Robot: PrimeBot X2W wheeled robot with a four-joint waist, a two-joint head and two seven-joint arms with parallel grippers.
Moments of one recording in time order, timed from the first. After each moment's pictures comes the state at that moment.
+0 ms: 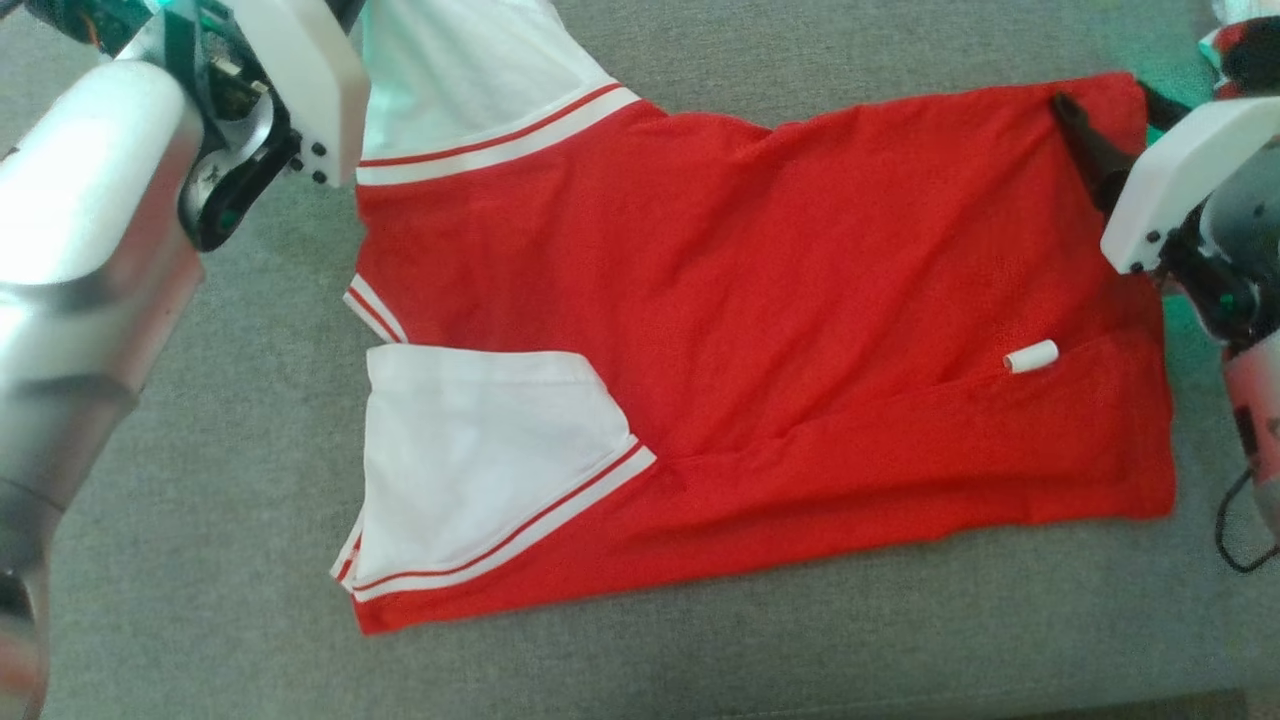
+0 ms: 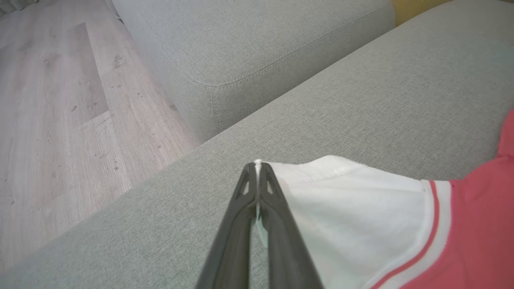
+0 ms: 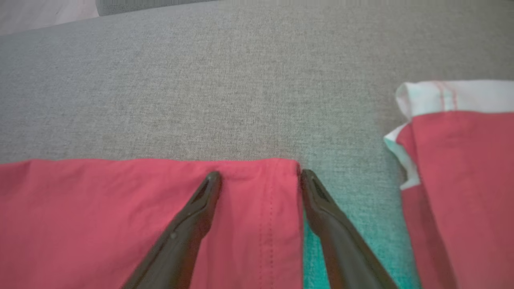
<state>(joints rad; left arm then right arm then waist) -1.21 0.45 -0.93 0.62 -0.73 -0.13 0.29 -0.75 -0.39 0.25 0.57 0.51 0.13 0.43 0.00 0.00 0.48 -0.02</state>
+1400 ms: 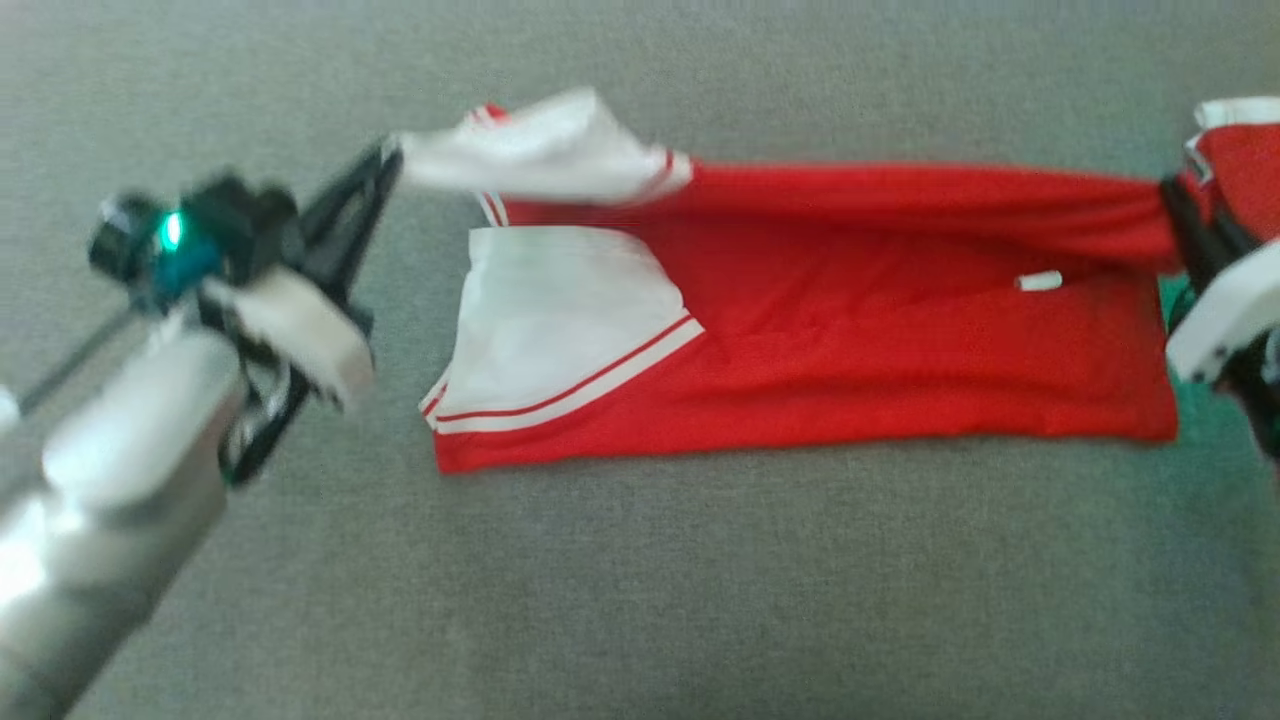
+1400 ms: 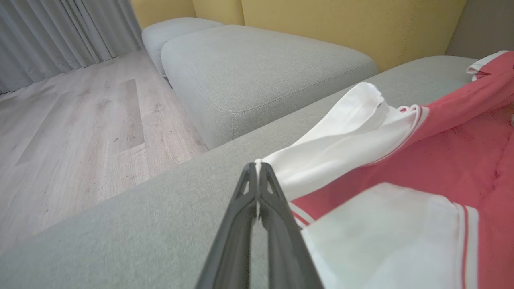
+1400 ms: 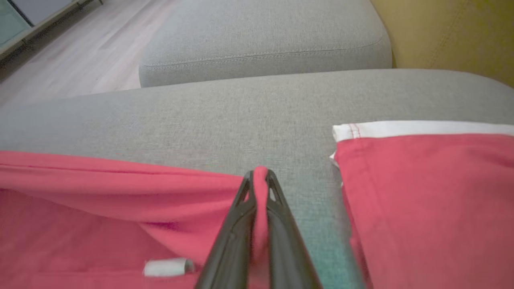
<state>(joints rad) -0.93 0.53 -1.04 0.56 -0.77 -0.07 -0.17 -0.59 -0.52 0.30 0.59 0.66 0.13 0.15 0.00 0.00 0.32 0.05</state>
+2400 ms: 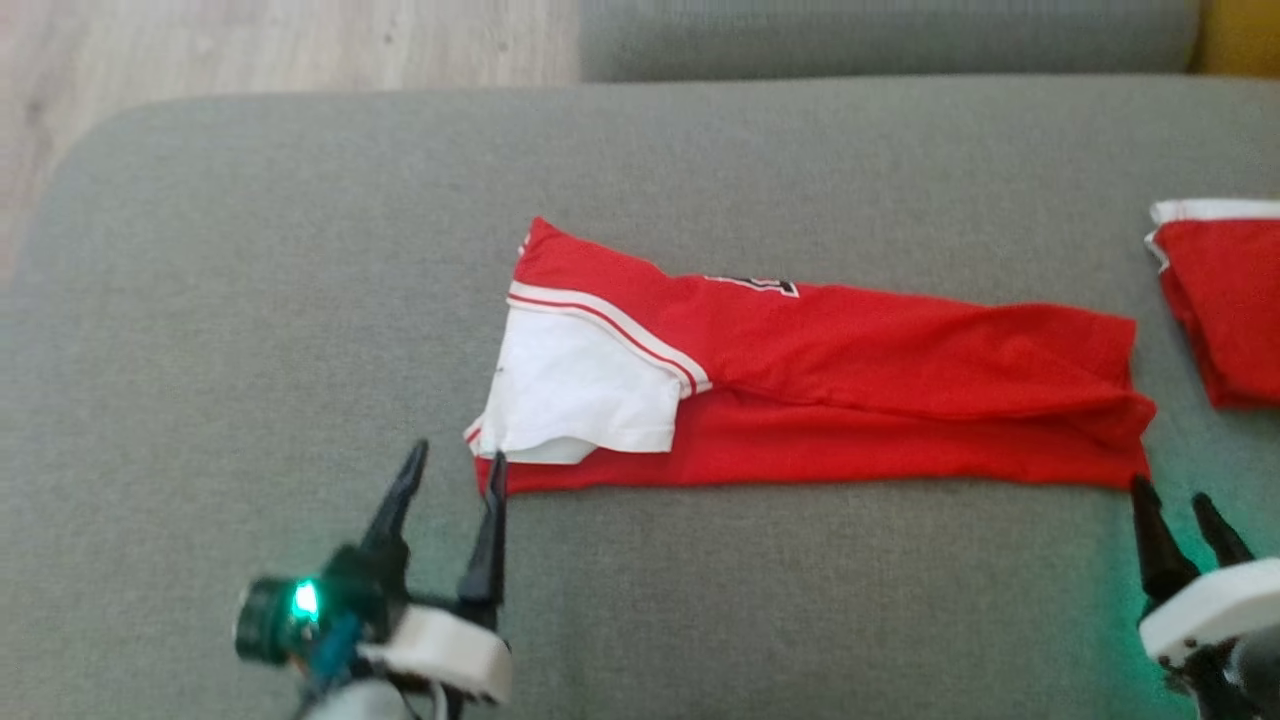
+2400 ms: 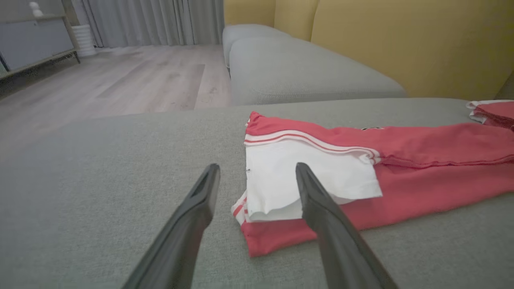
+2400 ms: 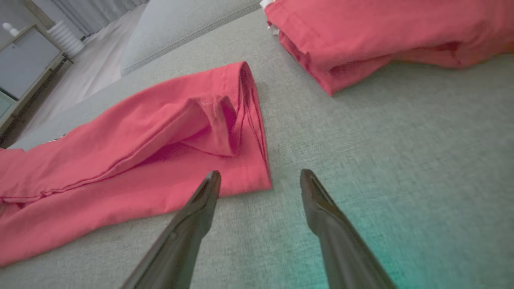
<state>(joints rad) -0.27 0.43 -0.87 0.16 -0.71 0.40 -0.25 -0.01 -0.27 -0.08 0.39 0.60 0.13 0.09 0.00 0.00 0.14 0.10</state>
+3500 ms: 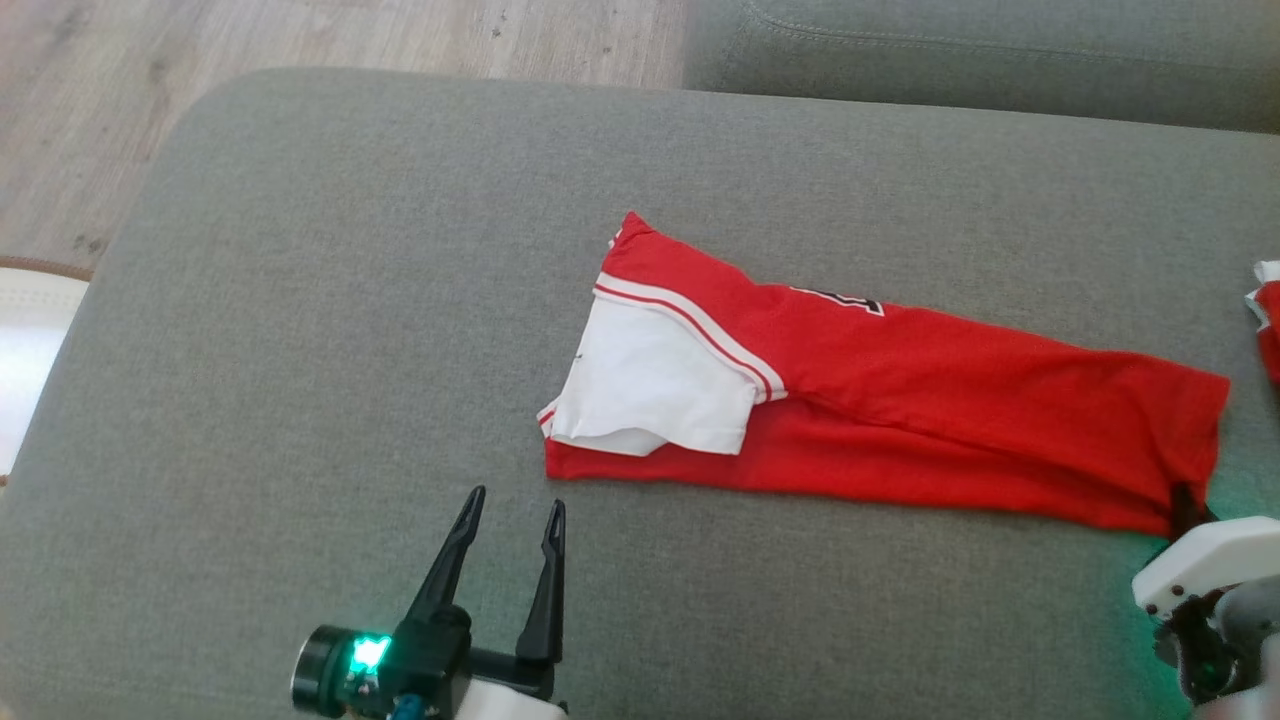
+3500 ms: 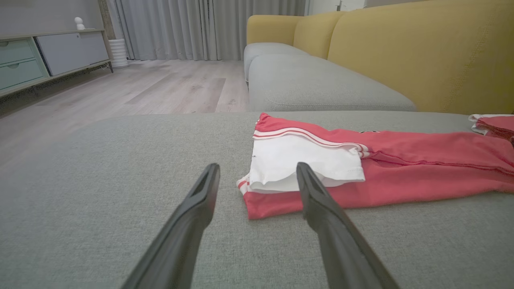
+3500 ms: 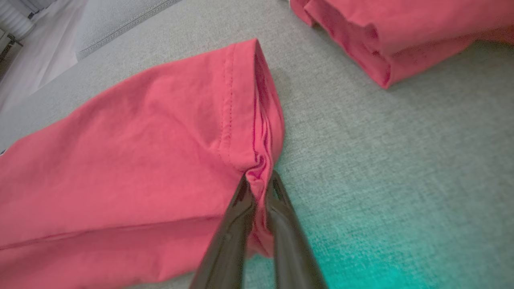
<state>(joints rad) -0.05 0.24 -0.68 0.13 -0.38 0.33 -0.25 -0.20 -0.06 -0.46 0.56 0.24 0.13 0.24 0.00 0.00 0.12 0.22</state>
